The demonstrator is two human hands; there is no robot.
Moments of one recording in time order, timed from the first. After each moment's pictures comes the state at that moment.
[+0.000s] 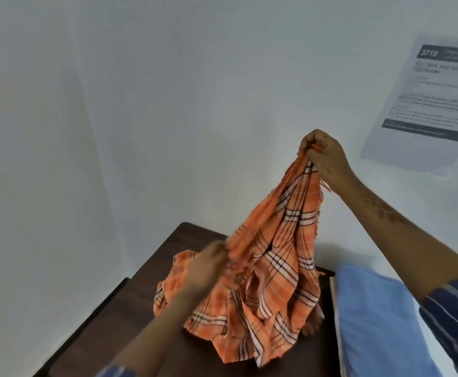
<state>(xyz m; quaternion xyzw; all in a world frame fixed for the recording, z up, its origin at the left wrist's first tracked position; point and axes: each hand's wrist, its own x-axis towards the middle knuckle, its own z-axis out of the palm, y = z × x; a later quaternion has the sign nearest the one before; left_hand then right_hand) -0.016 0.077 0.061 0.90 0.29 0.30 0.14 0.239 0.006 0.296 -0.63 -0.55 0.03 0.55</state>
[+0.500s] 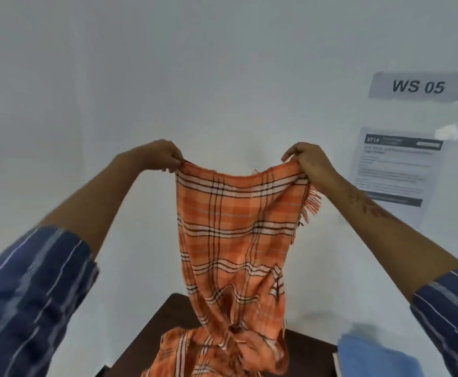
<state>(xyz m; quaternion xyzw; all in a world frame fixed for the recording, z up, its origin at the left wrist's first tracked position) -0.035 0.233 0.450 0.93 0.32 0.19 0.04 0.228 0.011 0.443 -0.69 -0.51 -0.05 0.51</state>
